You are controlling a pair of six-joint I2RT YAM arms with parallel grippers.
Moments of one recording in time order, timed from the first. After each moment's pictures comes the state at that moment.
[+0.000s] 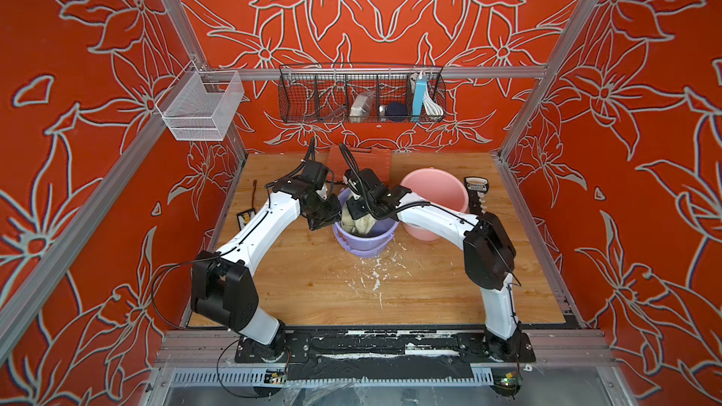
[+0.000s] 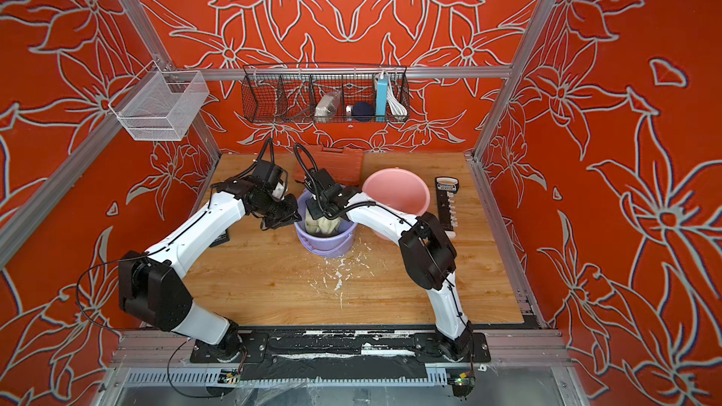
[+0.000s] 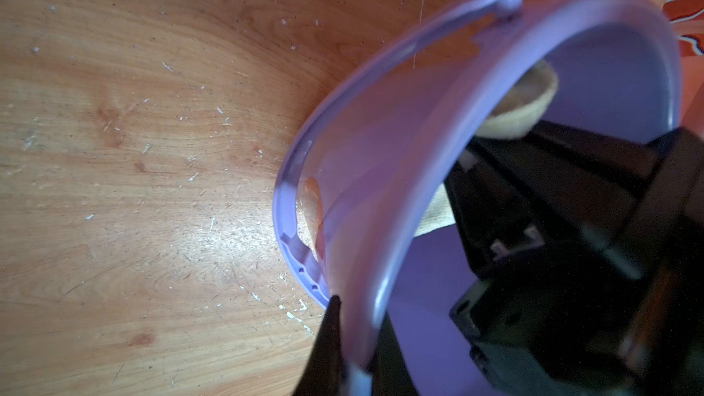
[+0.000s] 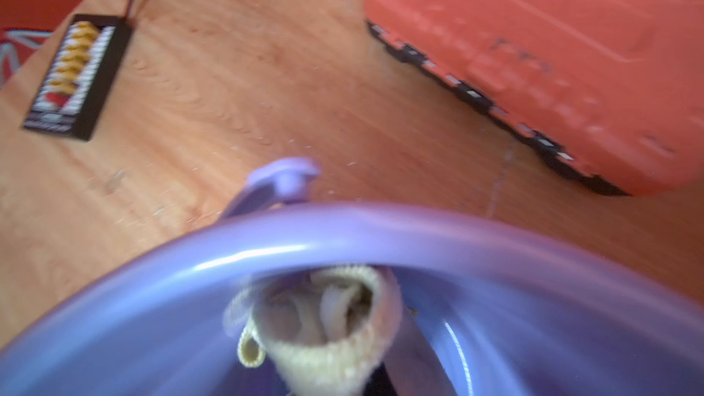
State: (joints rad) left arm -0.29 1.53 1.35 -0.97 0.31 -0.69; right arm 0.84 2.04 1.71 -0.49 -0.02 0.20
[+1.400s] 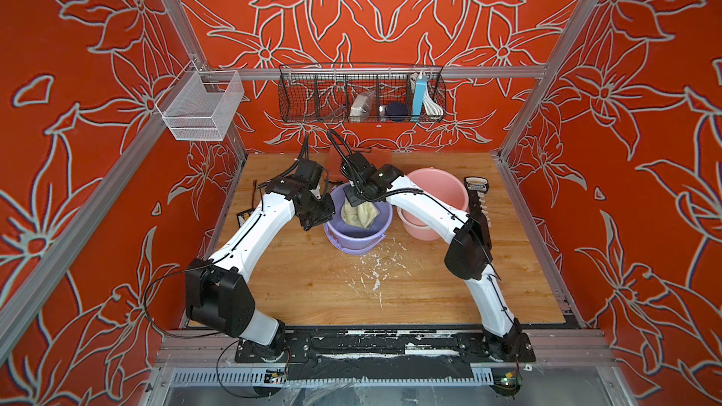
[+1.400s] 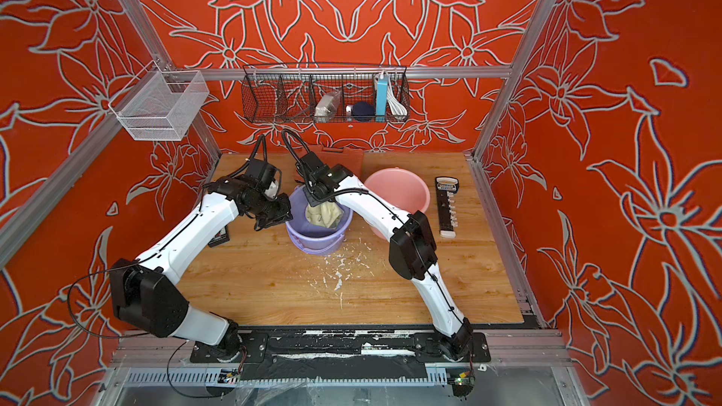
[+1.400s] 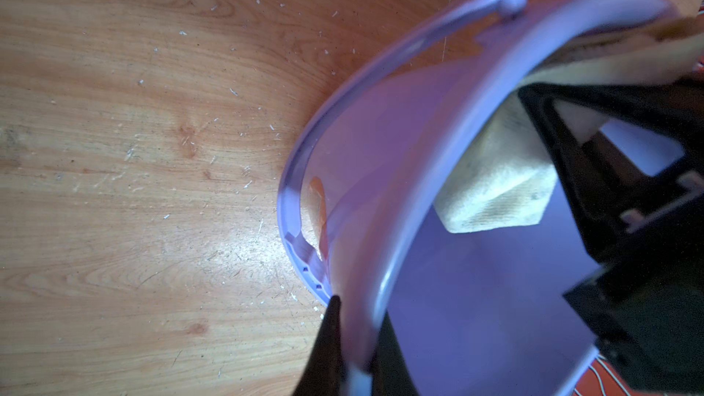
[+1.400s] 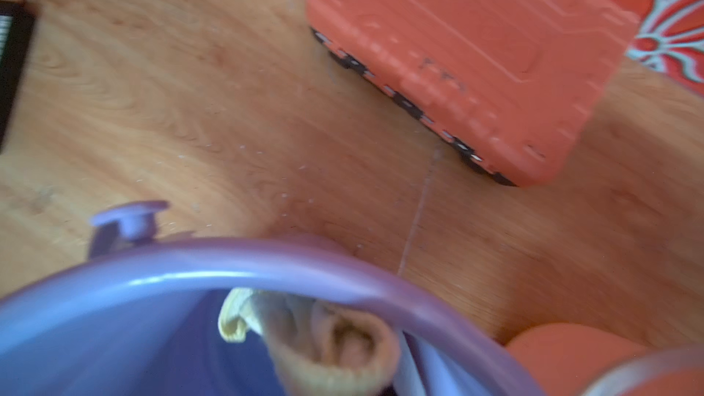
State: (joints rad) left arm -0.26 1.49 1.36 -1.02 0.22 -0.64; right arm 0.84 2.23 2.20 -0.94 0.21 0.21
